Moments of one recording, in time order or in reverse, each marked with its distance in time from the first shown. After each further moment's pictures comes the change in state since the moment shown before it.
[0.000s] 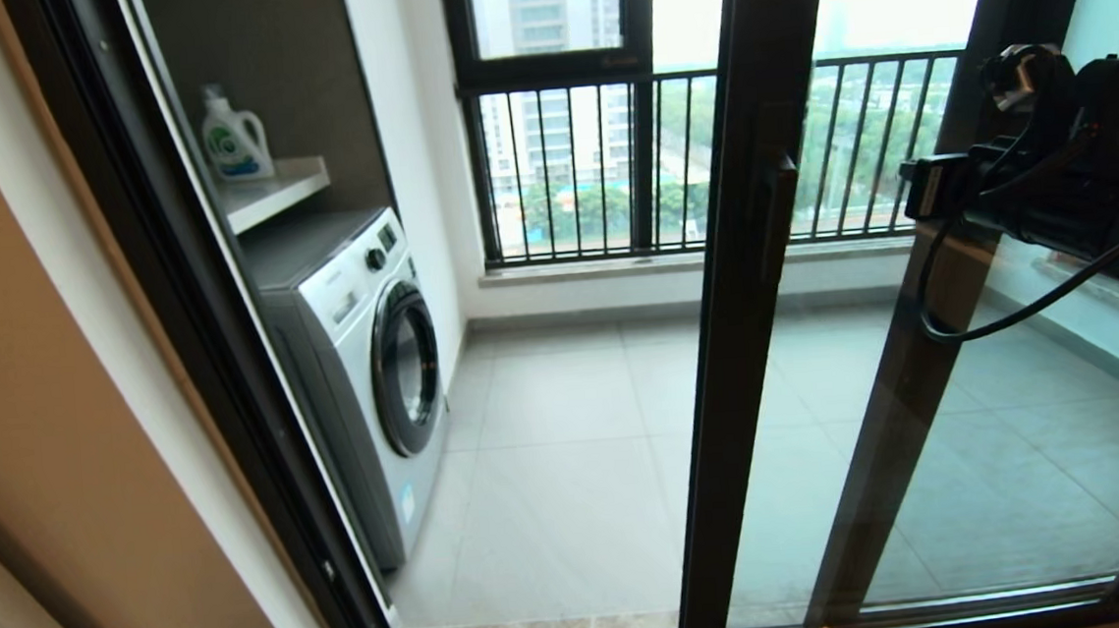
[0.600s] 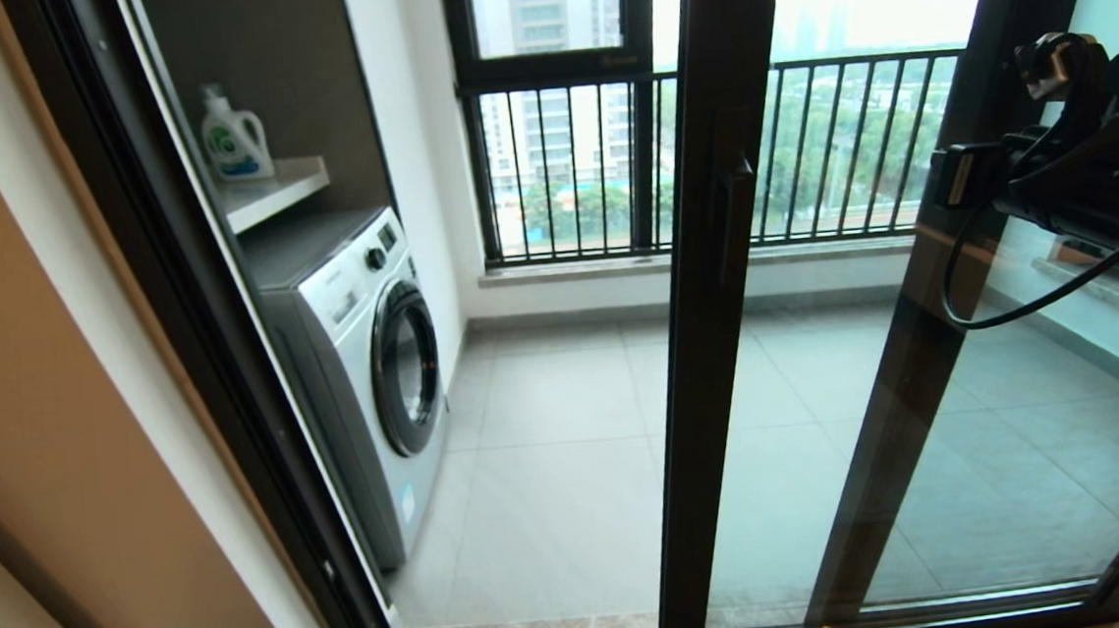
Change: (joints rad) left arm 0.000 0.000 0.000 0.000 0.000 0.000; right arm -0.060 -0.003 -0.014 0.008 0.002 0.002
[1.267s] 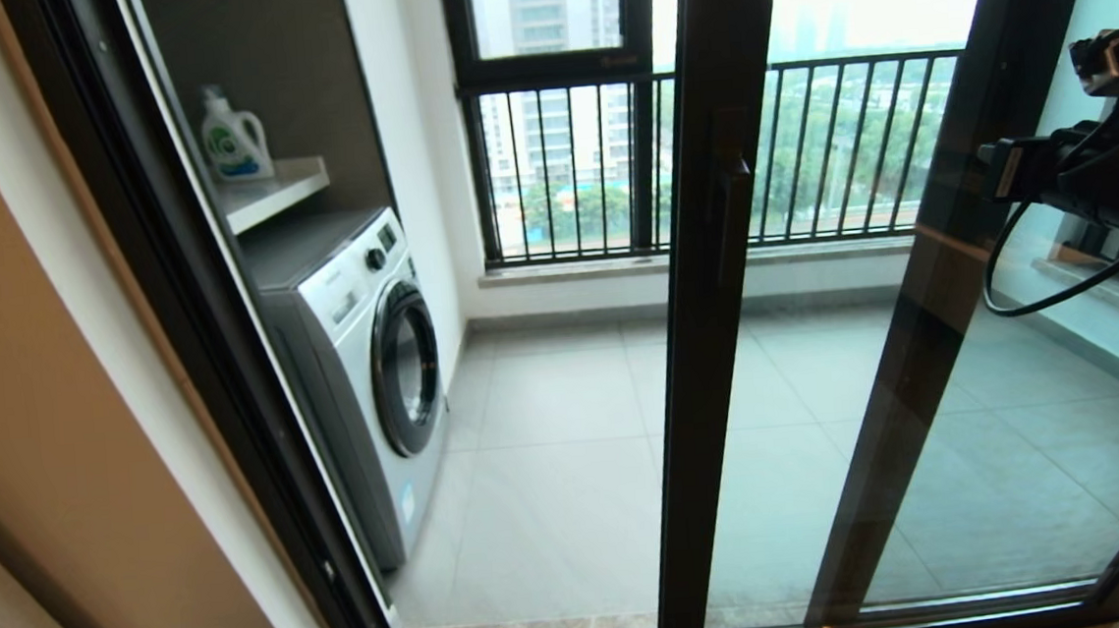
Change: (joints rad) left arm 0.000 0.000 0.000 0.000 0.000 0.000; right arm -0.098 0.008 -0.014 0.001 0.055 0.003
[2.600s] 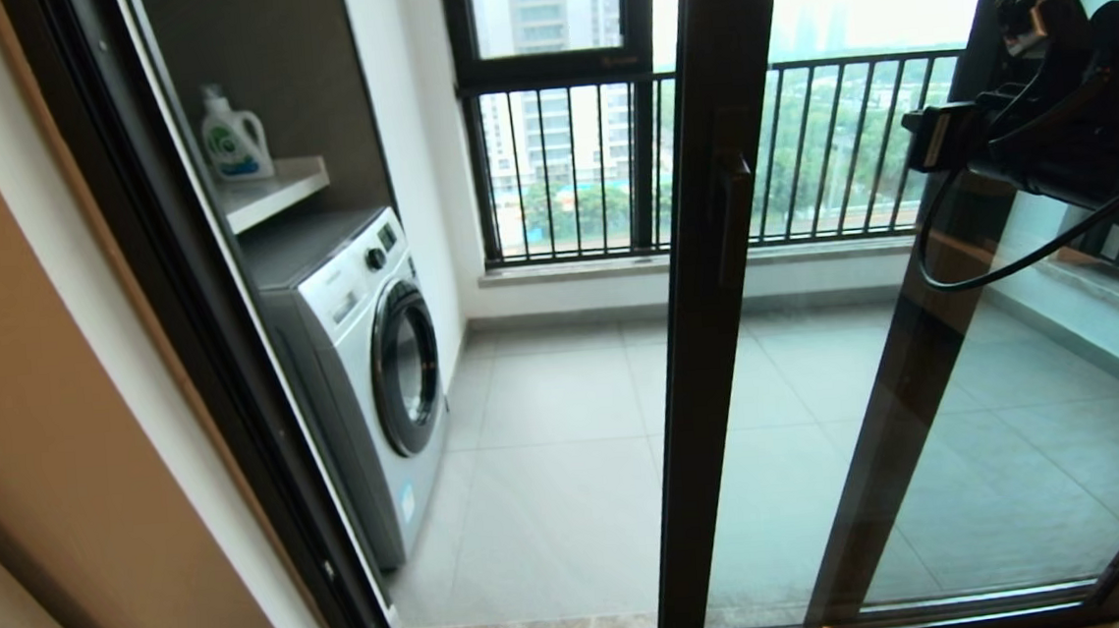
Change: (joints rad) left arm 0.000 0.009 0.016 -0.059 0.000 -0.007; right arm 0.158 0.032 -0.146 0.060 -0.009 0.003
